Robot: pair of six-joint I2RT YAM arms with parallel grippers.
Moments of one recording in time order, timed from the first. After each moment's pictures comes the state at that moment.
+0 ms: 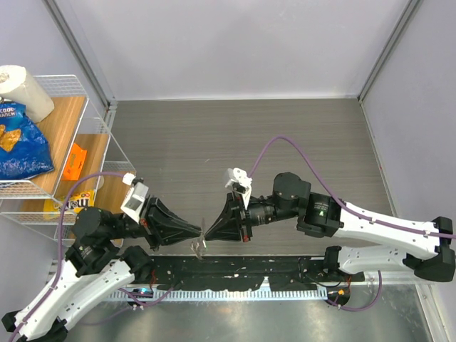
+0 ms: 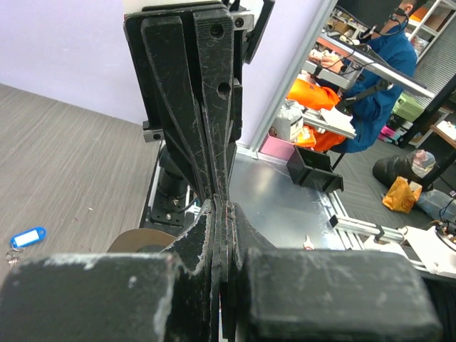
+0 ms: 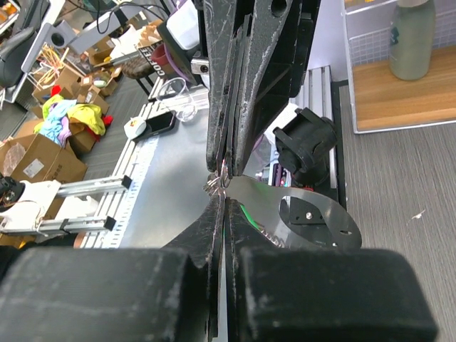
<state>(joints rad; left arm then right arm) -0.77 0.35 0.70 -0.07 0.75 -0.58 1.25 1.07 1.05 -0.03 -0.51 0.36</state>
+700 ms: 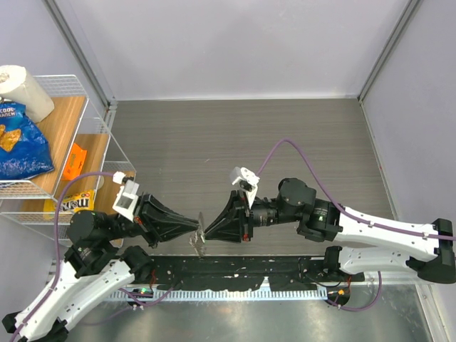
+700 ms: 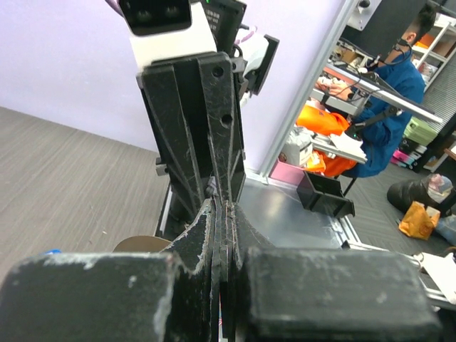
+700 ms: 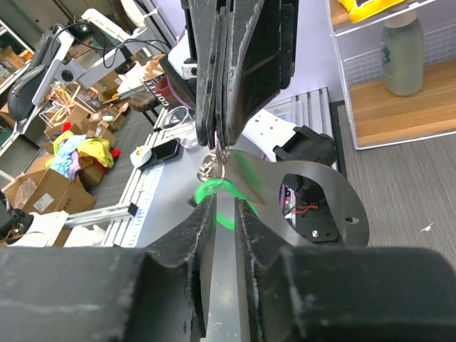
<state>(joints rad) -0.77 0.33 0.70 0.00 0.69 -0.60 1.25 1.03 0.93 0.18 -0.45 0.47</state>
